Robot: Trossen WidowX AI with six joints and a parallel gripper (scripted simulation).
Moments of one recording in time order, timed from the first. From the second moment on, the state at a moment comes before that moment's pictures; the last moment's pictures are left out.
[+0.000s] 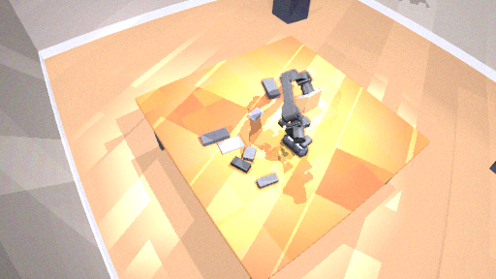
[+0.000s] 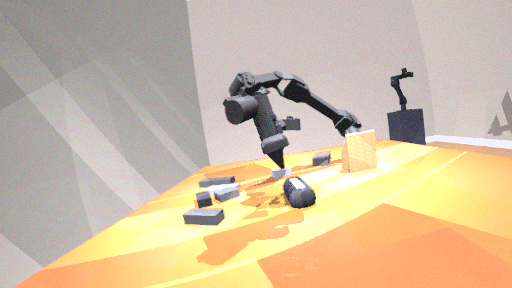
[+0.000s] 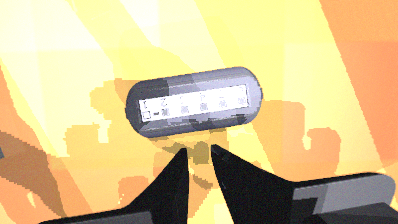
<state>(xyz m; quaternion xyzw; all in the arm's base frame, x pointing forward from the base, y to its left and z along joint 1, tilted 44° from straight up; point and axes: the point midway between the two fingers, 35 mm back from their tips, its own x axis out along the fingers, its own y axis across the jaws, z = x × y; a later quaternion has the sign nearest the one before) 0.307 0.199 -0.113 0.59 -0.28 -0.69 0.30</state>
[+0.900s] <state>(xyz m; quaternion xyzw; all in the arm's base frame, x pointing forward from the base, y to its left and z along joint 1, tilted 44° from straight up) 0.295 0.210 -0.129 0.67 -0.63 -0.36 -0.16</state>
